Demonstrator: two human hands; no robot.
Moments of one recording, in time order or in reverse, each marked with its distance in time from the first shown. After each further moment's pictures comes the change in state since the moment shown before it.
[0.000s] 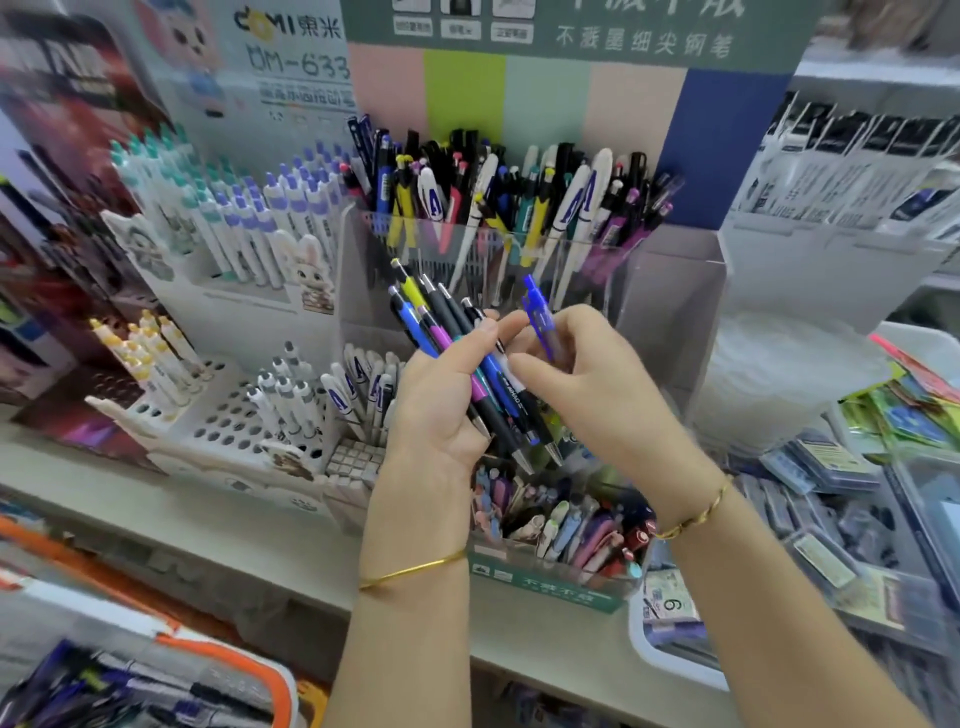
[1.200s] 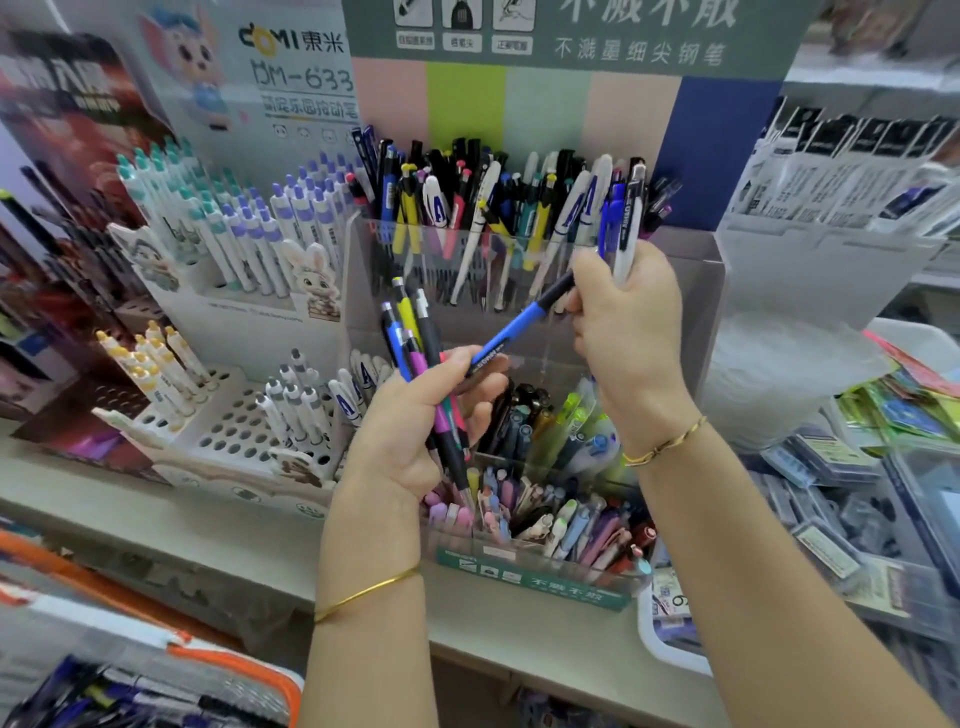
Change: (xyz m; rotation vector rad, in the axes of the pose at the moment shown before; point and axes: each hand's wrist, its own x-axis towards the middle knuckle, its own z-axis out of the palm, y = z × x) left_hand -0.020 0.022 -0.025 0.056 -0.013 -0.143; right_hand 0.031 -0.016 0.001 0.382 0.470 0.025
